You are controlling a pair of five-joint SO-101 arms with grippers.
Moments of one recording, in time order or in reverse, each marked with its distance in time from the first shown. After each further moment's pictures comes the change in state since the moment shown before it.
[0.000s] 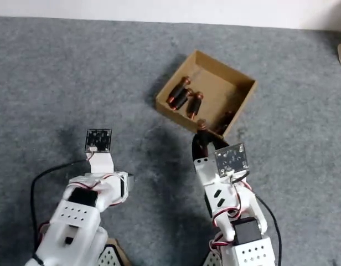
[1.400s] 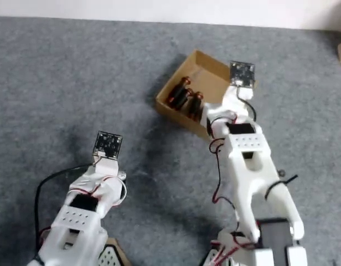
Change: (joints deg) left arm -0.3 0.0 5.6 -13.9 -13.4; right arm 6.9 87.8 -55.7 -2.5 -16.4
